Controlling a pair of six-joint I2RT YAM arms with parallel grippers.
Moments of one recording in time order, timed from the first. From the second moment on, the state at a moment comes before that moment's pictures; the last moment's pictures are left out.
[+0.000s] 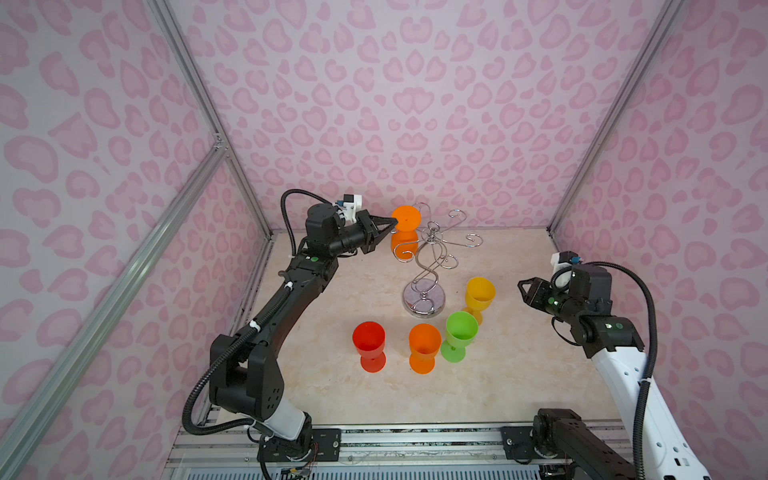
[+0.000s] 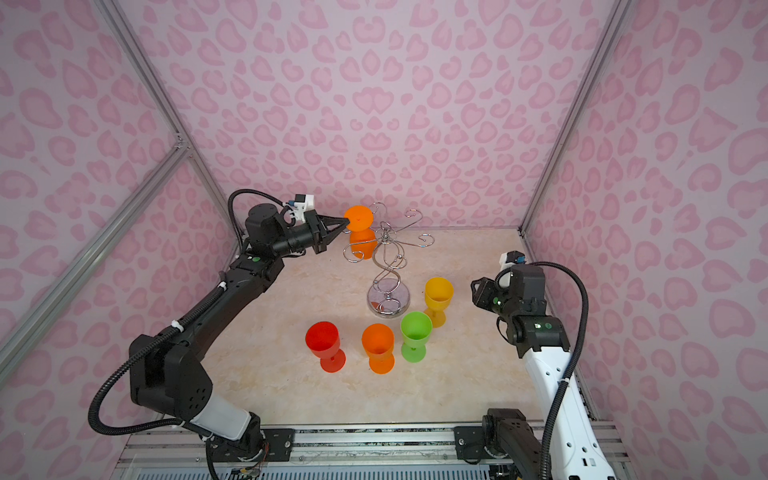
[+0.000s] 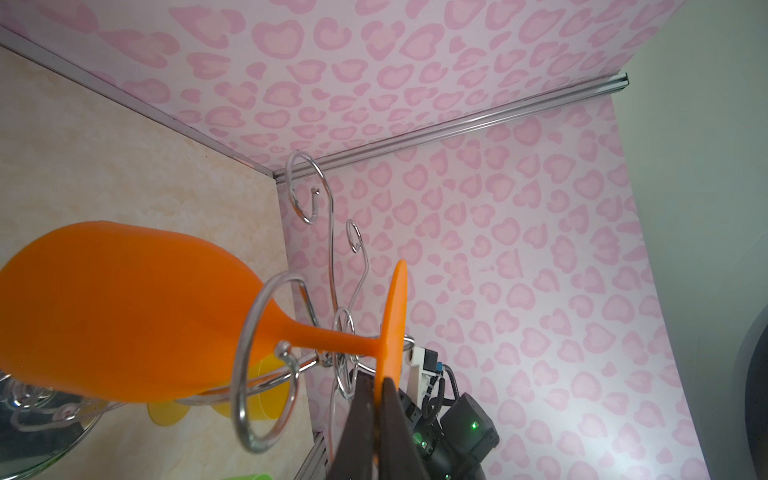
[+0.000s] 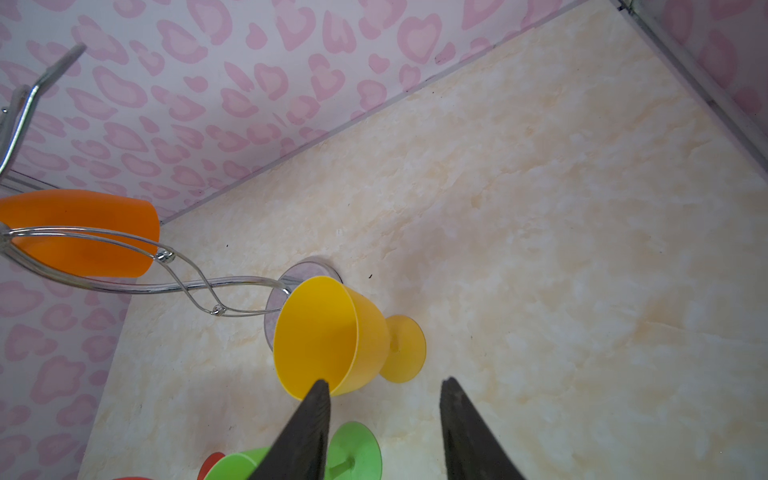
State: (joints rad) left arm -0.28 1.57 1.36 0.15 0.78 -1.26; right arm -0.03 0.94 0.96 -0.64 -0.23 0.42
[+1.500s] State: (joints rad) left arm 0.00 0.96 1.22 -0.11 0.79 -1.18; right arm -0.03 0.84 0.90 -0.51 -0.29 0.46
